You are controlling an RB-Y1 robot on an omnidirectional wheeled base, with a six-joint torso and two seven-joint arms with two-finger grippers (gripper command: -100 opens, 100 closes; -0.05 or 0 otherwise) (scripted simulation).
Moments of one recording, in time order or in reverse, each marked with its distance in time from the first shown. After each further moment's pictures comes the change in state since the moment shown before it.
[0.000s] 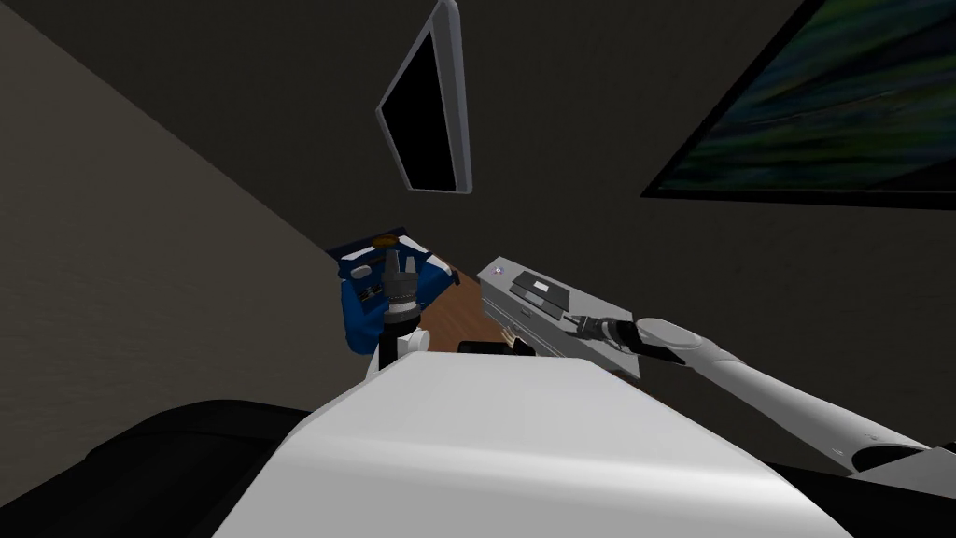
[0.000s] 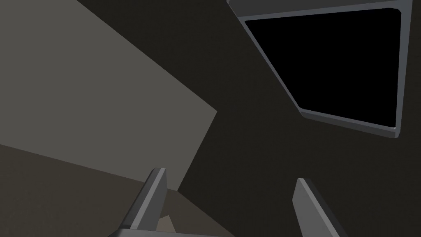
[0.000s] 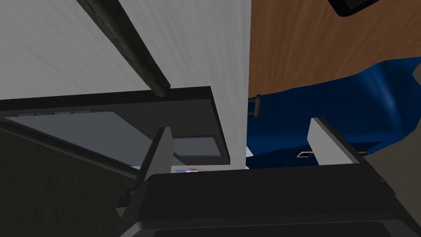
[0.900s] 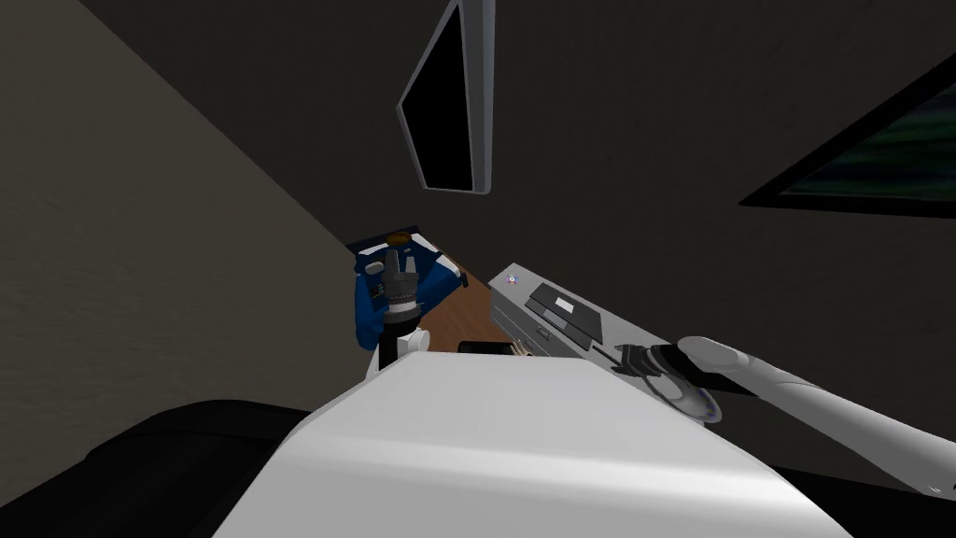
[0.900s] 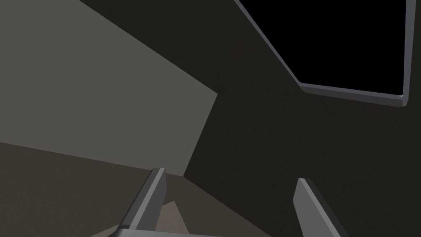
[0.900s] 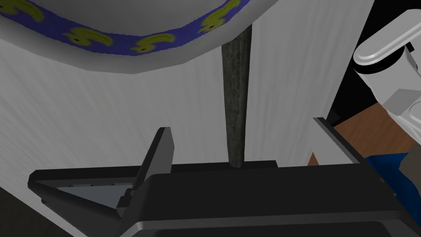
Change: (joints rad) left arm 0.000 0.000 0.000 0.000 0.000 0.000 0.000; right arm 0.024 -0.087 0.084 0.256 0.173 -0.093 -0.009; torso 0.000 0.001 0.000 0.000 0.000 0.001
